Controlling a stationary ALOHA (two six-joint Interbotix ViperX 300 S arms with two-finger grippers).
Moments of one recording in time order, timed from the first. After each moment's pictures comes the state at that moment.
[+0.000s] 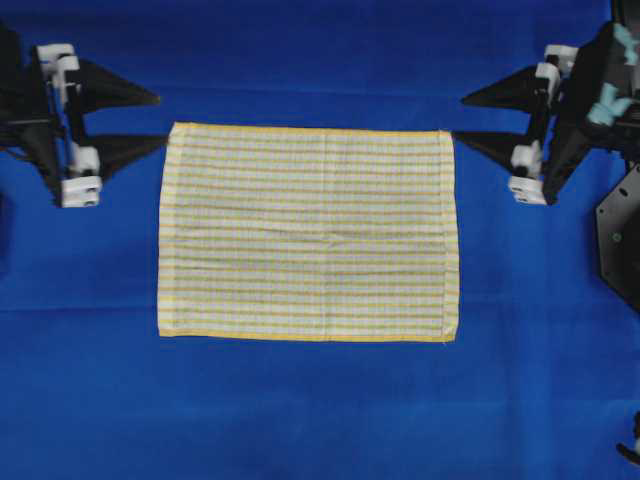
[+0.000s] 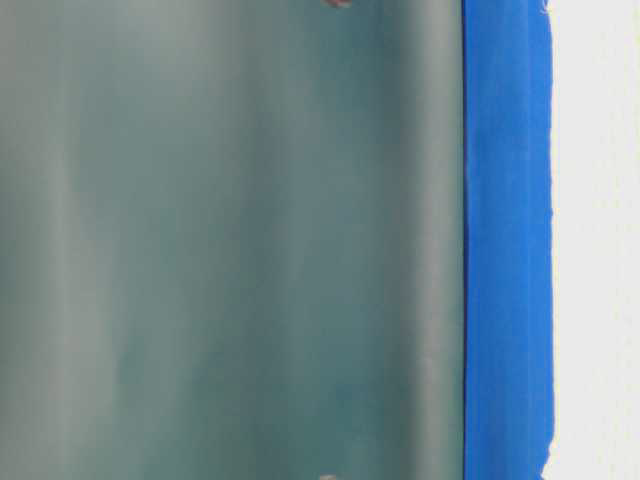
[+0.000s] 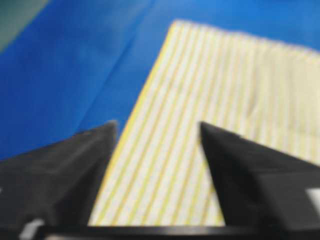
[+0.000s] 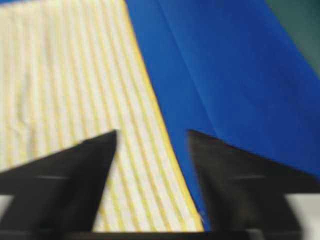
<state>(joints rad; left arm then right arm) 0.27 -0.54 1.17 -0.05 -0.28 -0.02 -0.36 -0.61 1.15 0.15 -0.11 0.00</state>
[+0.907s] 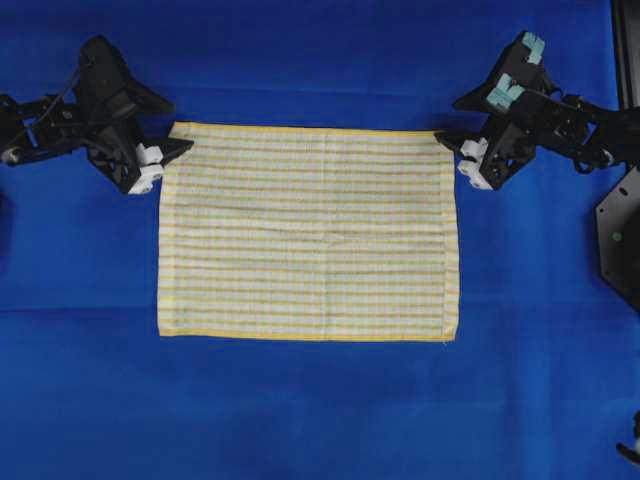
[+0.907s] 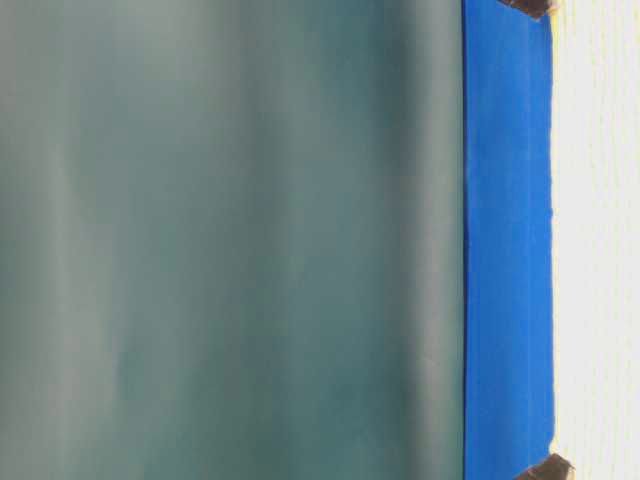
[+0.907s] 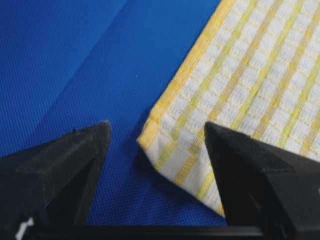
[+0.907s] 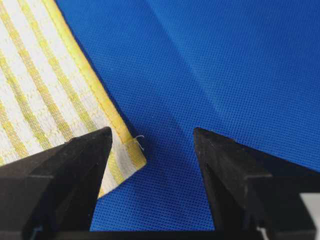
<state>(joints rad) 0.40 0.04 1.15 -0.09 -0.51 -0.02 -0.47 -0.08 1.16 0.21 -0.38 0.00</state>
